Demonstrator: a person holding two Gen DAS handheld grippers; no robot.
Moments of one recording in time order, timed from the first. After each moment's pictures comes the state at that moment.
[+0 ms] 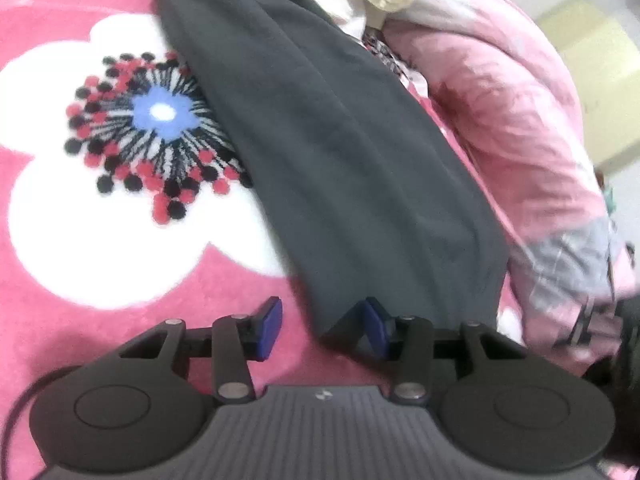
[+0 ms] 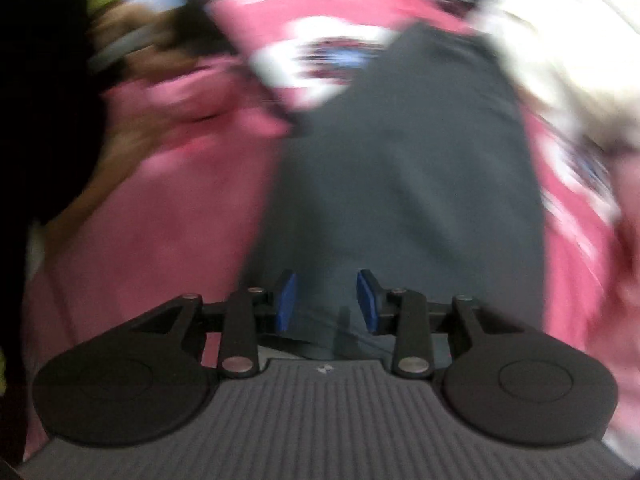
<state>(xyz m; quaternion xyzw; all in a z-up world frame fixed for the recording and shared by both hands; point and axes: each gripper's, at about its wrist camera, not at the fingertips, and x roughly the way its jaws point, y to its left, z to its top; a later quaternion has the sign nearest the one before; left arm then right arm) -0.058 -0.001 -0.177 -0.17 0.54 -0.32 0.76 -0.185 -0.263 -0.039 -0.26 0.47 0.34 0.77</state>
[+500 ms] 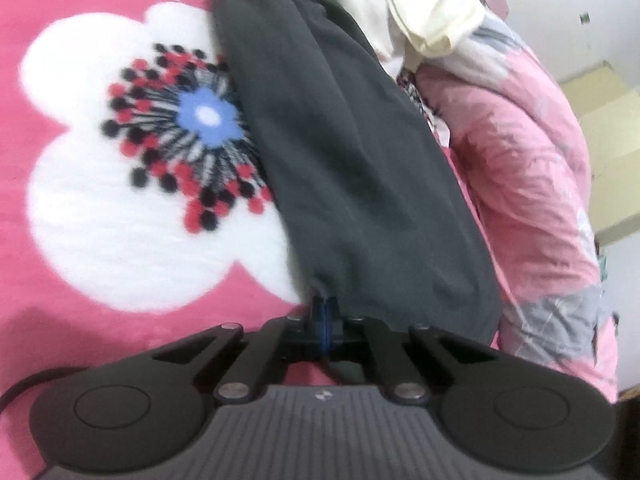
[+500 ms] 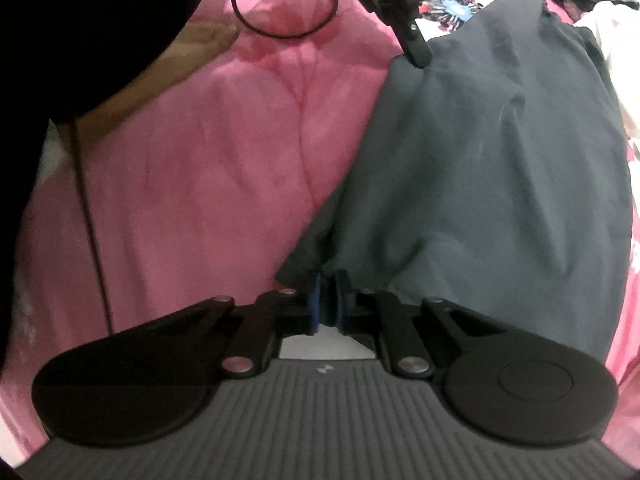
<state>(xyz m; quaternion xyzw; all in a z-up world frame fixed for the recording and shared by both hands) -0.053 0.023 -0.189 -0.25 0.53 -0.27 0.76 -0.203 -0.245 -0.075 -0.30 0.52 0.38 0.71</state>
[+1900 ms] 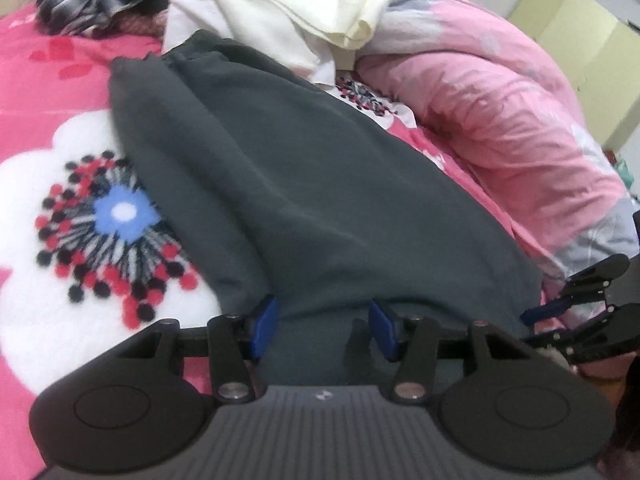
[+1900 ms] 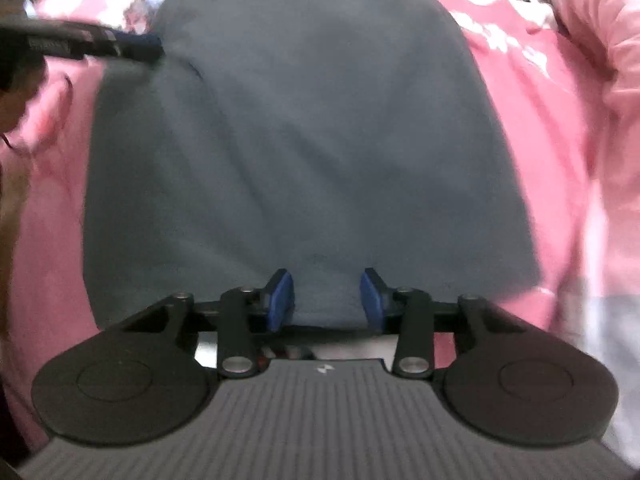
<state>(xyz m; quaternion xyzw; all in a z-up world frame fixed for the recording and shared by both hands) -0.056 -0.037 -0.167 -0.09 0.45 -0.31 0.83 -0.136 -0.363 -0.071 -0.12 0.60 0.11 0.78</state>
